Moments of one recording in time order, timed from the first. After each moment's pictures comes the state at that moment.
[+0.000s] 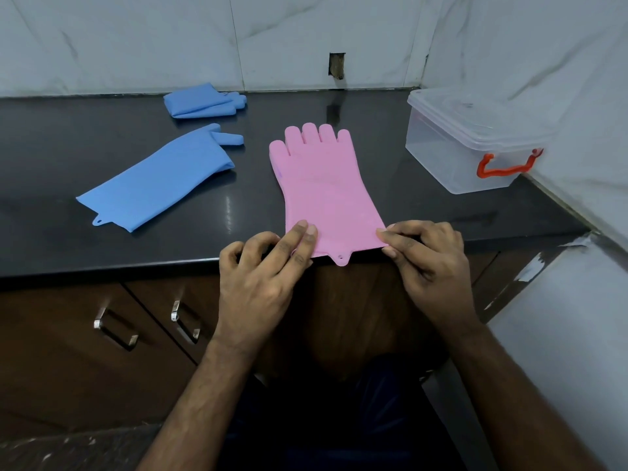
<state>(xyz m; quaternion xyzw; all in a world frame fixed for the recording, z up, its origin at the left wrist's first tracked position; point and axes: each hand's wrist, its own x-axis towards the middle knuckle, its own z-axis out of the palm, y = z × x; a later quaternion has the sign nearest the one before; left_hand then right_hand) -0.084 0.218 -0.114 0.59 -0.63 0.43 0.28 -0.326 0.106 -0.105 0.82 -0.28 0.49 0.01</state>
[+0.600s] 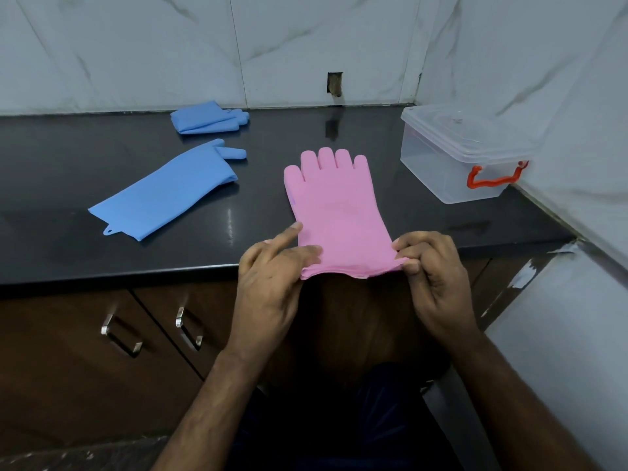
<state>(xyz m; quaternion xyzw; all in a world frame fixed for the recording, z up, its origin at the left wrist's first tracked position) -0.097 0.226 -0.100 0.55 -0.68 0.16 0.46 -0.335 0.113 -0.107 0.81 -0.24 0.52 -0.11</state>
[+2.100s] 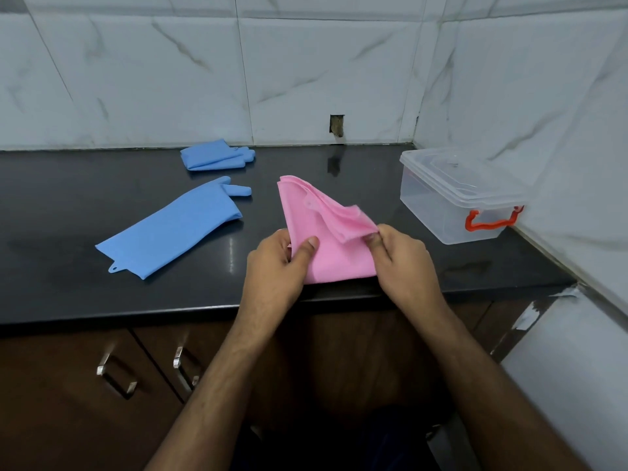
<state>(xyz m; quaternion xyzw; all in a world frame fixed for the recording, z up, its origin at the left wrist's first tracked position) -0.093 0.169 -0.032 0.70 -0.47 -0.15 0.53 -0.270 0.077 -0.039 0.80 -0.45 0.36 -0.14</state>
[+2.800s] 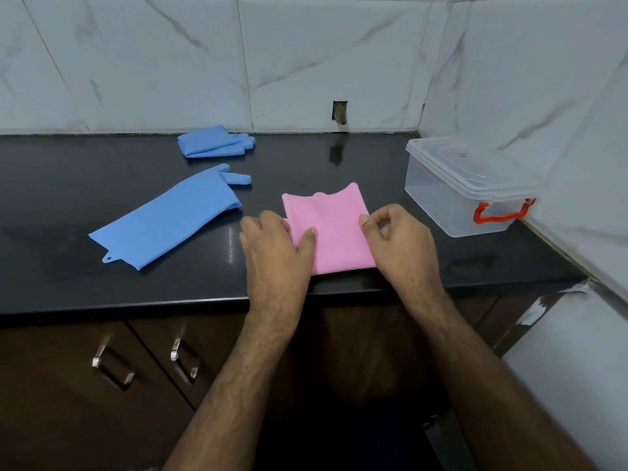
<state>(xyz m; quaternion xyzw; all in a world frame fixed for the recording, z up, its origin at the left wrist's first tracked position) -0.105 0.156 -0.033 0.79 -0.41 0.01 0.46 -0.254 0.062 -0.038 0.74 -0.53 0.38 -0.14</state>
